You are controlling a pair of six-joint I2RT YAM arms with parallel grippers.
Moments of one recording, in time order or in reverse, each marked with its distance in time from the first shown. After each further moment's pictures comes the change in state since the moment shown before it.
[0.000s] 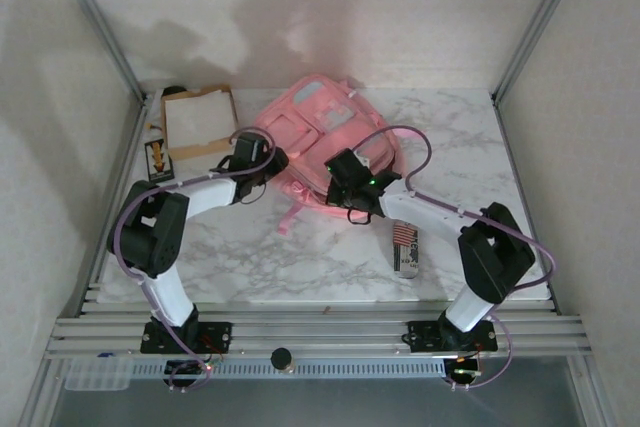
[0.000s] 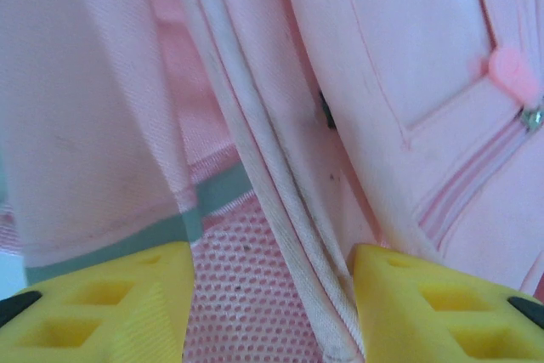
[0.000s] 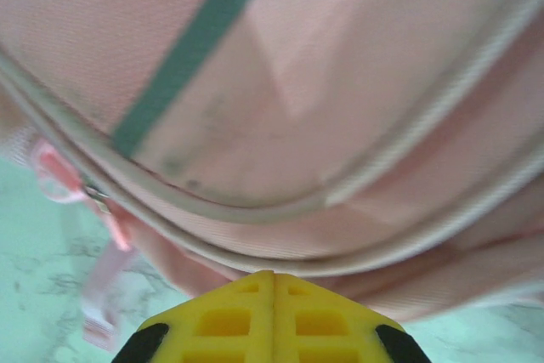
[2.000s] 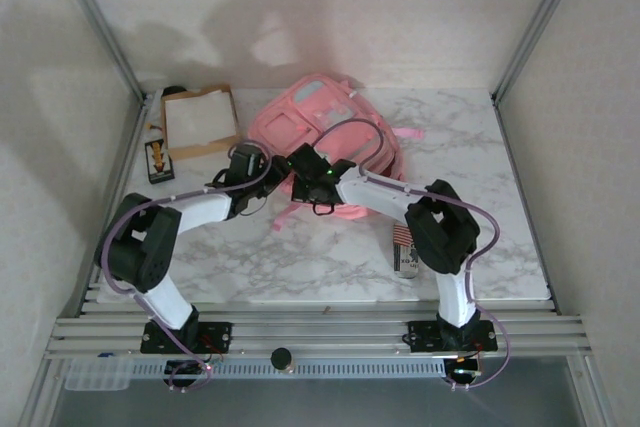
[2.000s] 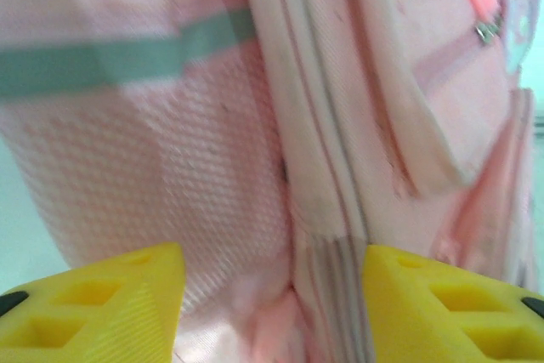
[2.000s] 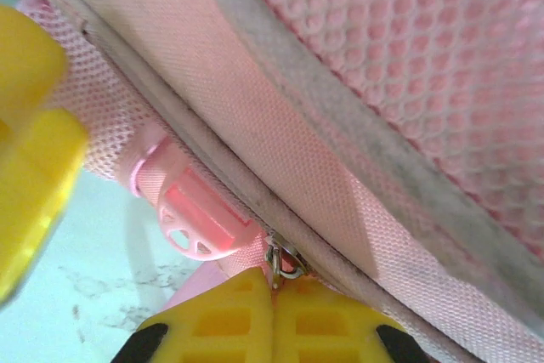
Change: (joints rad) left arm -0.057 -0.115 -0.165 0.111 0.113 -0.189; right arm 0.081 0.322 0.315 -0.004 -0.048 0.001
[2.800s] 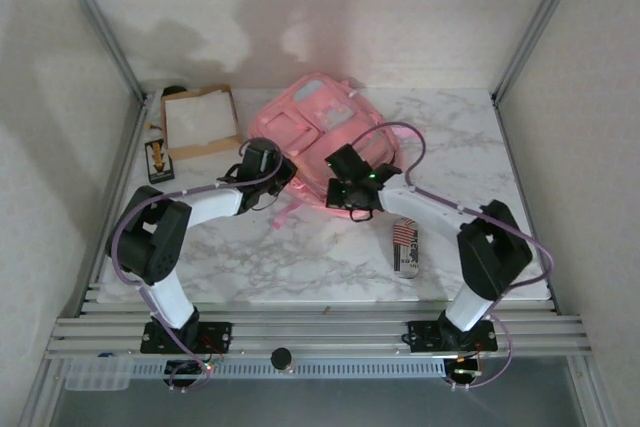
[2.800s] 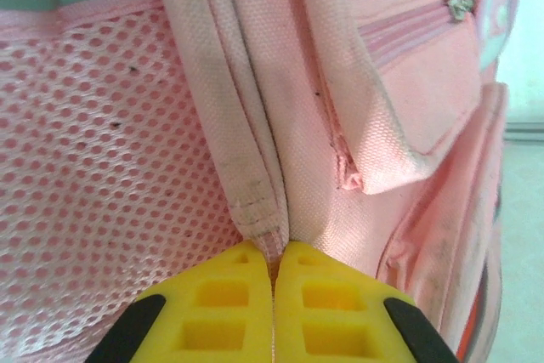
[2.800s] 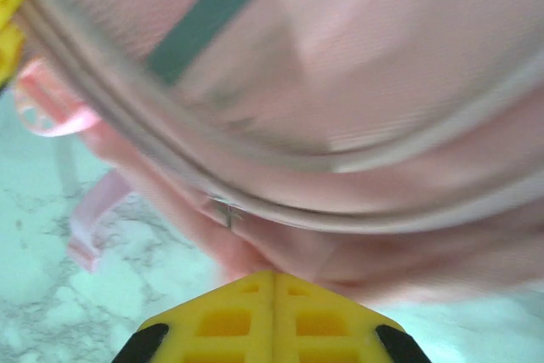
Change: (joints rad) left arm -0.026 0.076 0.098 -0.029 -0.039 -0.062; right arm -0.117 -0.321 -0.273 -0.095 -0.048 -0.097
